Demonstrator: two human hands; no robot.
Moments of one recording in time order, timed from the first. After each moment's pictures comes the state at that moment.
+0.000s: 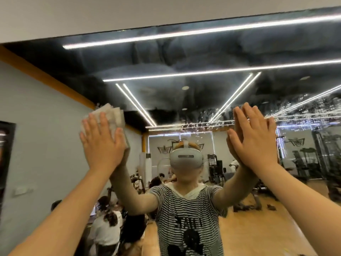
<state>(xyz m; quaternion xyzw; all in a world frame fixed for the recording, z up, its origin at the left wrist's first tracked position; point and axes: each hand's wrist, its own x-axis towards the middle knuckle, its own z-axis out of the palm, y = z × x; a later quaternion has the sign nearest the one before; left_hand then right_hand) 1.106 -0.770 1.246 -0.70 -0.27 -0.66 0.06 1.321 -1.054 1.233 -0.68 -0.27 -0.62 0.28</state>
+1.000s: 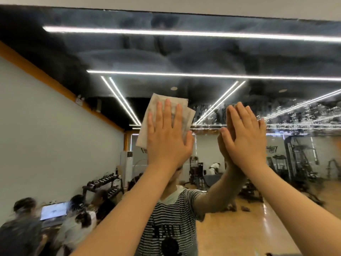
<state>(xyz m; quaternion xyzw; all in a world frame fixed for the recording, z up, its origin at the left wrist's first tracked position) 1.209 -0.890 1.235 -0.71 -0.09 -0.68 0.18 1.319 -1.052 1.230 -0.66 -0.27 -0.64 0.29</state>
